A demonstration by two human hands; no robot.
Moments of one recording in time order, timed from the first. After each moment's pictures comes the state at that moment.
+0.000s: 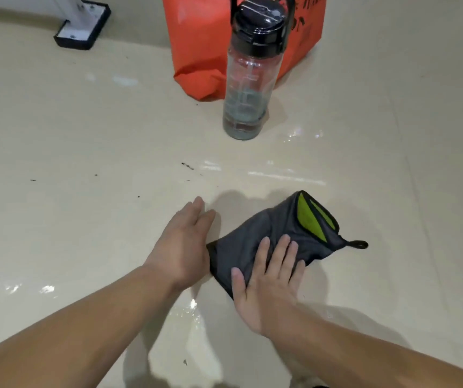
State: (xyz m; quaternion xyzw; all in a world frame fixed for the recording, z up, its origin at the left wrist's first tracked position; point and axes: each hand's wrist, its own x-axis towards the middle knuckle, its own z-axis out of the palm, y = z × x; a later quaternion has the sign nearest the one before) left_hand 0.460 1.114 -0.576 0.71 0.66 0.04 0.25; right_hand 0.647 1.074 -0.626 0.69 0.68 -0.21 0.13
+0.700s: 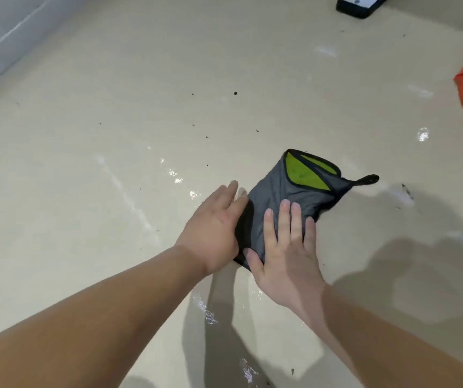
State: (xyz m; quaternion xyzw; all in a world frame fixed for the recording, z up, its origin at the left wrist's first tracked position) left_hand 0.303 0.988 -0.536 0.43 0.87 0.05 0.23; right_hand 0.440 1.077 -0.635 0.24 0.95 -0.17 0.07
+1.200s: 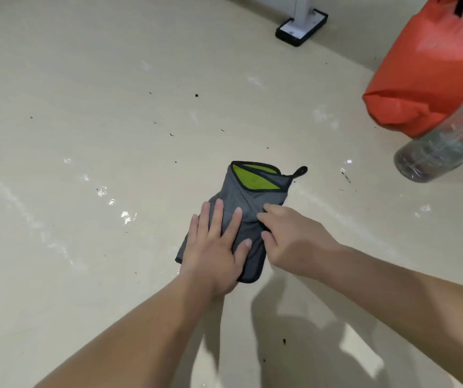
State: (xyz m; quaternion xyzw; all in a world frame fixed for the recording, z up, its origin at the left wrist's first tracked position) left_hand 0.348 0.956 -0.627 0.46 0.87 0.00 0.19; right_hand 0.462 1.103 -0.549 0.24 0.94 -0.20 0.14
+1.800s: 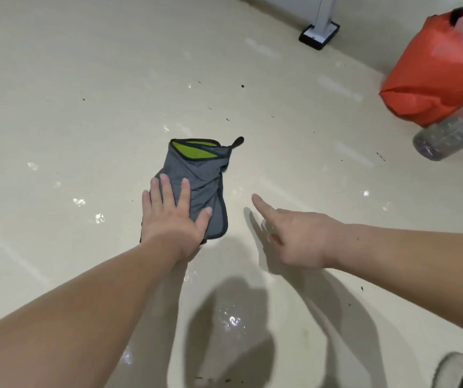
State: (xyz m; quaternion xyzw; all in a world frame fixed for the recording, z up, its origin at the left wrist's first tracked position) left_hand 0.174 0.789 -0.634 0.39 0.91 -0.02 0.13; right_hand 0.363 0.924 -0.492 0.25 0.90 -0.14 0.33
